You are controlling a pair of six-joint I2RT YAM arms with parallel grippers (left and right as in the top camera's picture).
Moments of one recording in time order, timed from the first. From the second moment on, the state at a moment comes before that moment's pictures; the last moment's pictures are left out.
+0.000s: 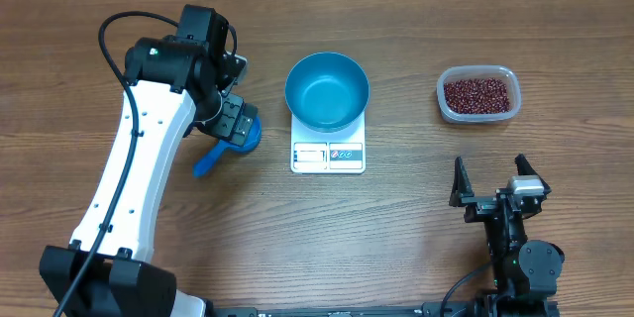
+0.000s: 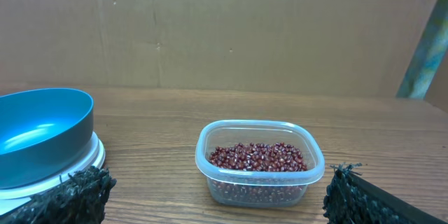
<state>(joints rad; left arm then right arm) -0.19 1.66 1.64 -1.38 -0.10 0.15 -0.04 0.01 0.02 -0.03 -0.08 -0.03</state>
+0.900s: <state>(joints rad) -0.19 1.76 1.49 -1.28 -0.15 0.16 -0.04 0.01 0.02 -0.03 -0.07 -0.03</state>
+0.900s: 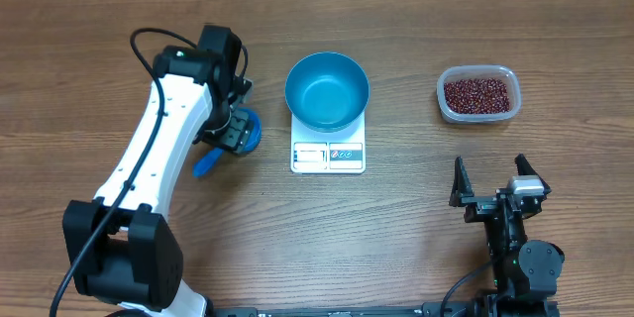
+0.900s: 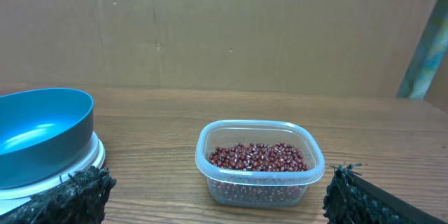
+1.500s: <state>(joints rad) -0.12 1.76 1.23 -0.96 -0.16 0.16 -0.04 0.01 0.02 -0.03 -0.08 -0.04</state>
